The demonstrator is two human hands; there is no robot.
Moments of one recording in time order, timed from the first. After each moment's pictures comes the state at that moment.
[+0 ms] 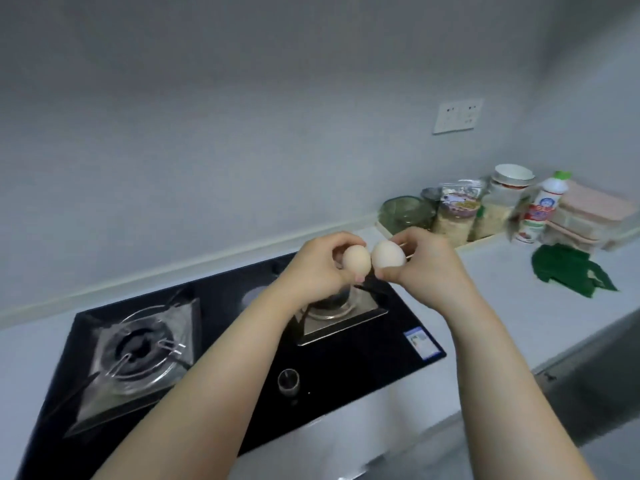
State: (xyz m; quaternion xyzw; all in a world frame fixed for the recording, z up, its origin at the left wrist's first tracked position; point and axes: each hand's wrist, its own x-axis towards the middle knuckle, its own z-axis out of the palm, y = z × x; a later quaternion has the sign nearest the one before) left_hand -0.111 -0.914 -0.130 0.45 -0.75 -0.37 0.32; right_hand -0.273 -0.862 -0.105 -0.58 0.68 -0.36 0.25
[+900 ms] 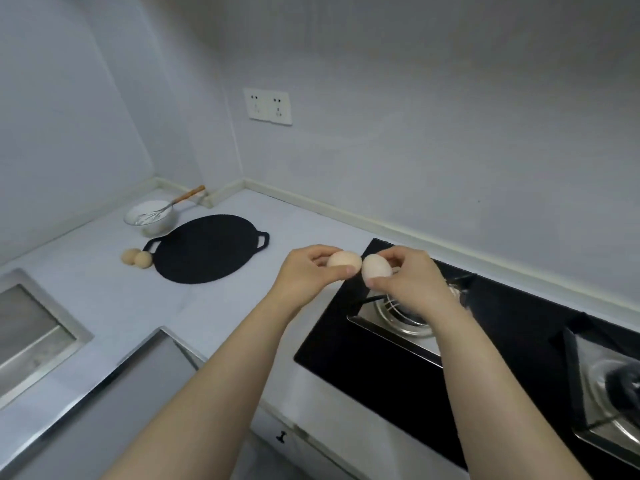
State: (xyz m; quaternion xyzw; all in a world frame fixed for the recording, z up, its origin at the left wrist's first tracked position) left_hand 0.260 -0.724 -0.158 0.72 -0.30 -0.28 0.57; right_hand 0.129 -0.840 -0.145 -0.80 0.36 -0.16 0.45
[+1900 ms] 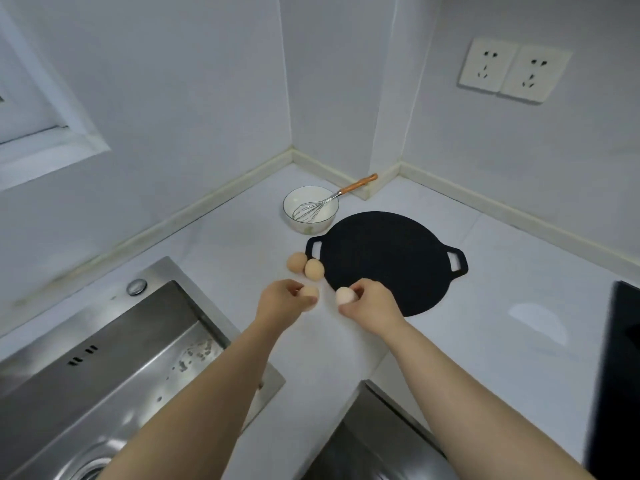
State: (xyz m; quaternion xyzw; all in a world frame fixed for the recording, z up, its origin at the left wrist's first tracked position) left_hand 0.690 -0.465 -0.304 0.87 -0.10 -0.26 0.40; right_hand 0.591 -0.609 -0.291 -0.85 0.33 0.03 0.42
